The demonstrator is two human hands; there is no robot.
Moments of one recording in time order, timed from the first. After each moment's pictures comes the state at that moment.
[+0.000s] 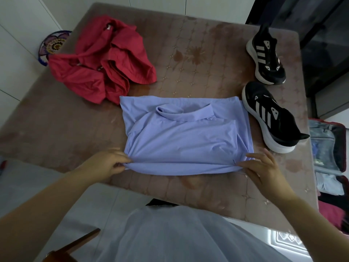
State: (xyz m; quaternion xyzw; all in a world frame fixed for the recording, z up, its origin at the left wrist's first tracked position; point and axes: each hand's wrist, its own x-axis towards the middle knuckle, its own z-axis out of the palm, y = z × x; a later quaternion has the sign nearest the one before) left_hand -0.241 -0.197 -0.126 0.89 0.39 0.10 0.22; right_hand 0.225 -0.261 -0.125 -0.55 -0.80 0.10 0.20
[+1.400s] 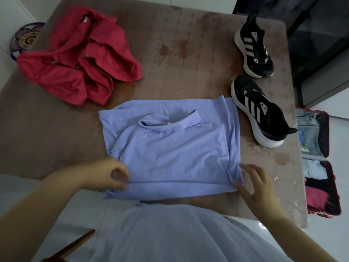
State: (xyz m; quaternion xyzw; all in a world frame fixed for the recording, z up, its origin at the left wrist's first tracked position) left_hand -0.197 -0.189 -0.076 0.74 0.45 -0.19 0.46; right_hand 0.210 -0.317 -0.128 -0.72 -0.64 0.20 0.19
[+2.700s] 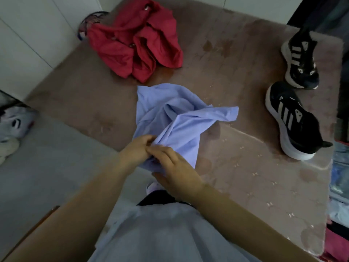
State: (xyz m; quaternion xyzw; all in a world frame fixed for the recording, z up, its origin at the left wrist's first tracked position) left_hand -0.131 -0.259 -0.066 0.53 0.70 0.13 0.45; right_hand 0.014 -0.285 -0.108 -0.31 -0.85 0.30 0.30
